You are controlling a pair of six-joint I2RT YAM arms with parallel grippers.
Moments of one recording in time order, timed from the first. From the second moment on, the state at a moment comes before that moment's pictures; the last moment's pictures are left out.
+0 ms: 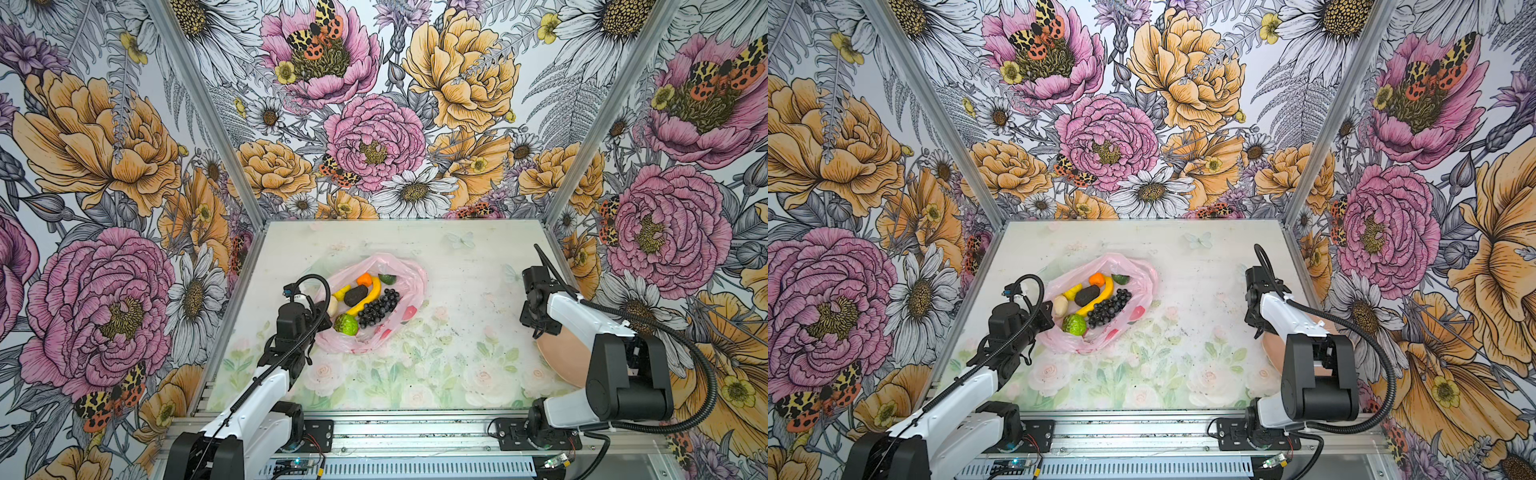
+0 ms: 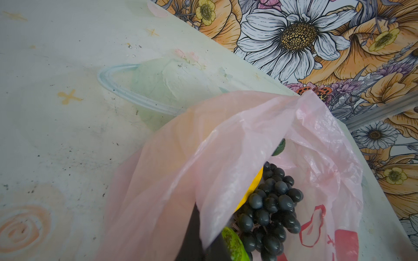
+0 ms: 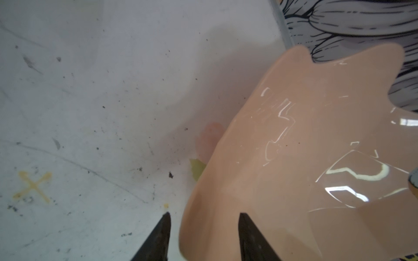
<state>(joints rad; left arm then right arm) -0.13 0.93 0.29 0.20 0.05 -0.52 -0.05 1.48 0.87 -0.77 0.40 0.41</state>
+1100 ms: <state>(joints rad) -0.13 0.93 0.29 0.21 0.05 -0.52 0.40 1.55 0.98 -0.84 0.46 0.41</state>
